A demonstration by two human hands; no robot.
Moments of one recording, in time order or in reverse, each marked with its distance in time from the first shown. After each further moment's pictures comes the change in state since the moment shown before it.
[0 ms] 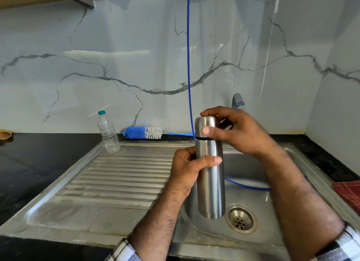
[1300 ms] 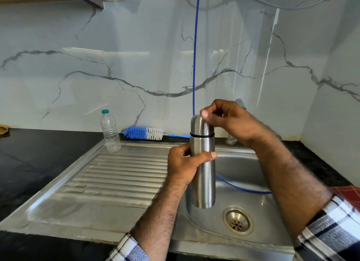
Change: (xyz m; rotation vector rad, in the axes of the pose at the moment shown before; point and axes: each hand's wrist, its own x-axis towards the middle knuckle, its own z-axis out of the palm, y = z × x) left_hand 0.007 0.004 -0.017 0.155 0.232 0.000; right_hand 0.036 -0.022 0.007 0.158 -0.057 0.107
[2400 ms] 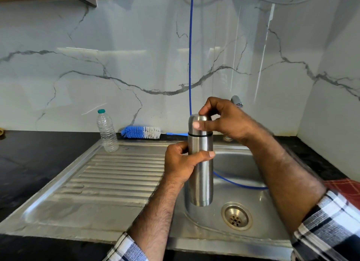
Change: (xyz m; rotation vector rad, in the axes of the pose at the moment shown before) left_hand -0.002 0.004 -0.004 0.057 -0.038 0.043; right_hand -0.004 -0.002 0.001 -0.099 -0.010 -0.023
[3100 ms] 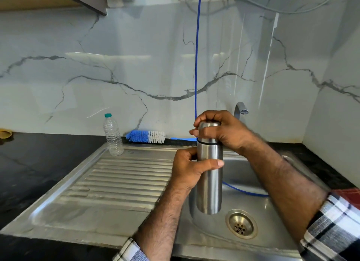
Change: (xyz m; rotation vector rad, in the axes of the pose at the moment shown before) left_hand 0.003 -0.004 0.001 -0.095 -0.113 0.010; right_hand 0.008 0.011 0.023 0.245 -0.080 0.018
